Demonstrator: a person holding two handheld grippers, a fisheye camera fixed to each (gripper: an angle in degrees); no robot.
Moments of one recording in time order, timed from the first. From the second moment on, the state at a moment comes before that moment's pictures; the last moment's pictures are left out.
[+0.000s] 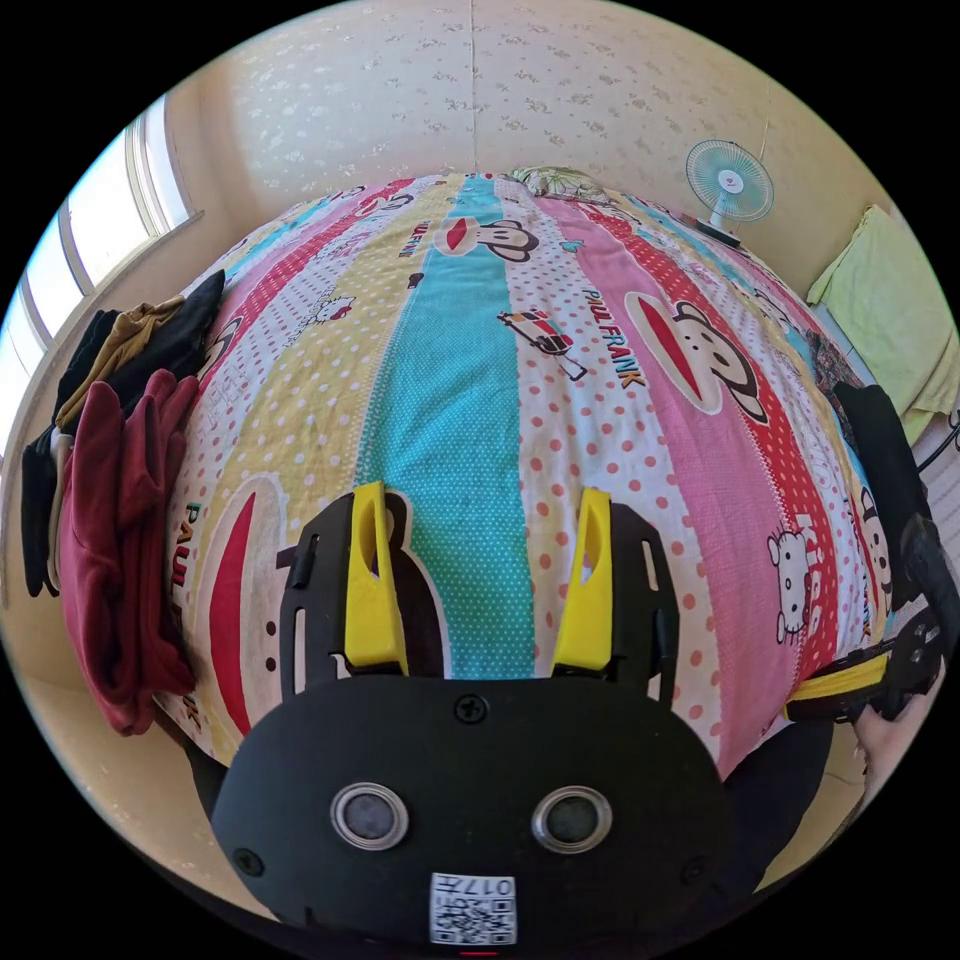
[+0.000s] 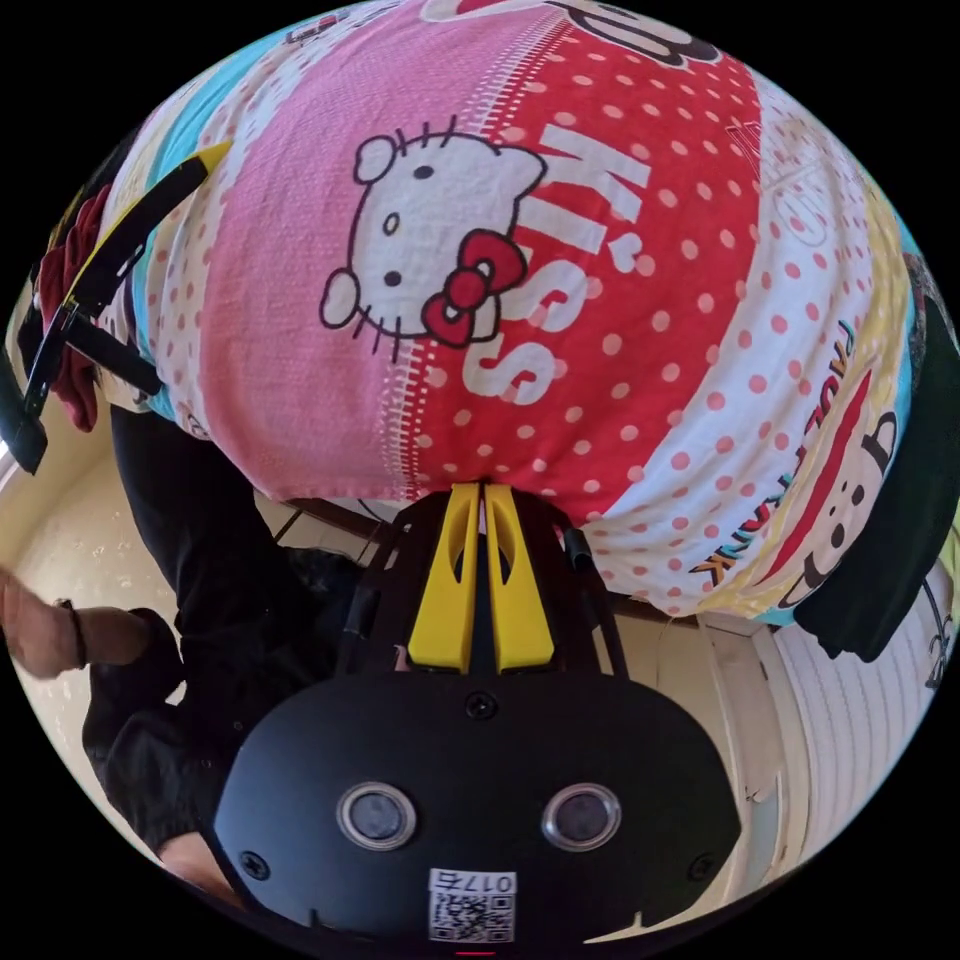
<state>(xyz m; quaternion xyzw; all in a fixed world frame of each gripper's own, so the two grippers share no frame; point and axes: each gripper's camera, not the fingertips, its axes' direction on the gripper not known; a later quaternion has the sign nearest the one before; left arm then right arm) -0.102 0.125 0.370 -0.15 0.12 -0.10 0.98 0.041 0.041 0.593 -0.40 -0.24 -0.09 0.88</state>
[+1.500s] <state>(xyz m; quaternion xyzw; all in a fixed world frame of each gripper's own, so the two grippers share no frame) -0.540 0.215 0.192 -0.22 0.29 -0.24 0.90 -0.168 -0.052 0.402 -0.18 -0.54 -0.25 0.79</state>
